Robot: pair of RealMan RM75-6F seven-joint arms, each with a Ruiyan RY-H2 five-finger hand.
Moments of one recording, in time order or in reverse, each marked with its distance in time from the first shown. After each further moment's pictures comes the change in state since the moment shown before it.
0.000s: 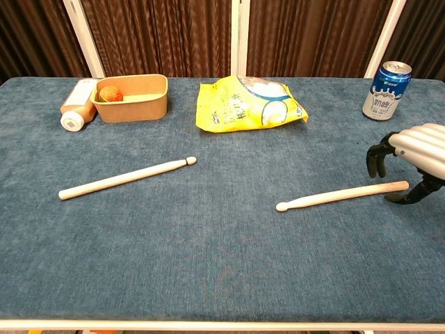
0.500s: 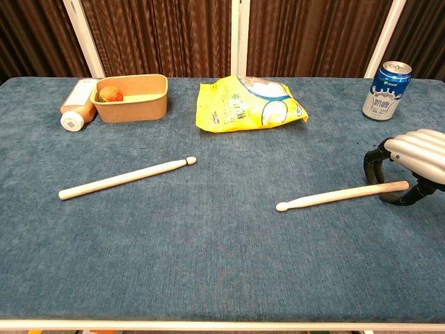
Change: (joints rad) left arm 0.000 -0.001 0.004 0.007 -0.001 -0.007 -0.009; right arm 0.018 -0.016 -0.018 0.029 0.022 -0.015 0.018
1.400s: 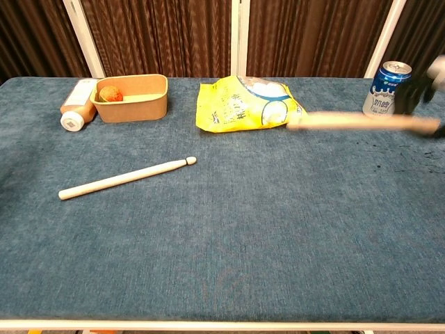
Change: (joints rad) left arm -0.240 -0.009 -0.101 -0.050 -0.027 -0.250 0.057; right arm 0.000 0.244 0.089 -0.254 0.017 0.155 0.086
